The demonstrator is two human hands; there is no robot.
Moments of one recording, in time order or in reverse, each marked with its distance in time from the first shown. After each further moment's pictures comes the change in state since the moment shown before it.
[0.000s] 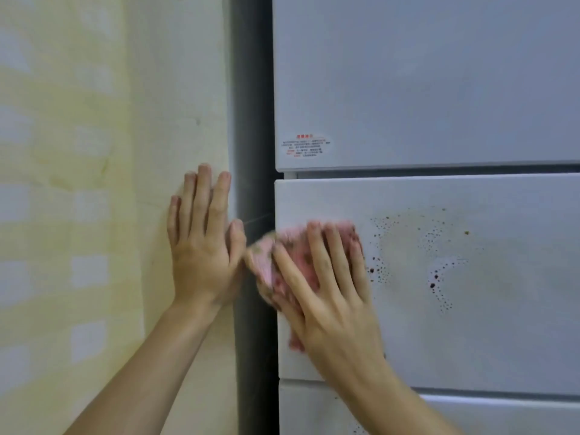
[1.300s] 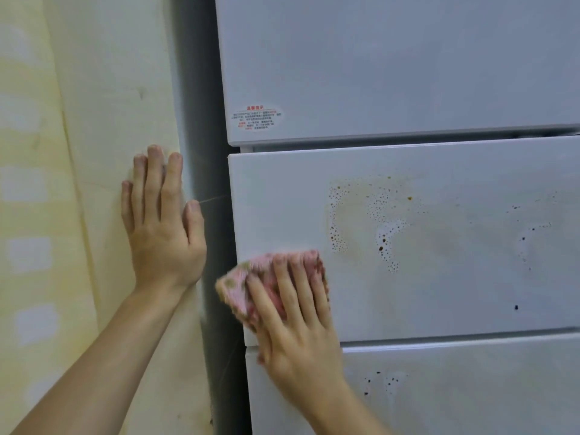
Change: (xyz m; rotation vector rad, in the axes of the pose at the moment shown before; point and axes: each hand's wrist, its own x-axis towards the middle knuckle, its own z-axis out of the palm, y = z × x) left_hand -0.008 0.003 0.000 -0.046 -0.017 -0.028; right_hand -0.076 -0.021 0.011 0.041 0.005 0.083
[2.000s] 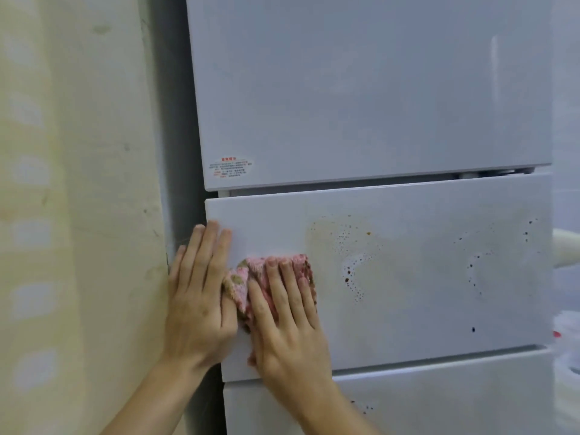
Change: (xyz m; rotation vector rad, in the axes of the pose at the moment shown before) left_hand -0.035 0.069 -0.006 -0.180 -0.183 0.135; right_hand 0.028 0.024 -0.013 -0.028 0.022 0.017
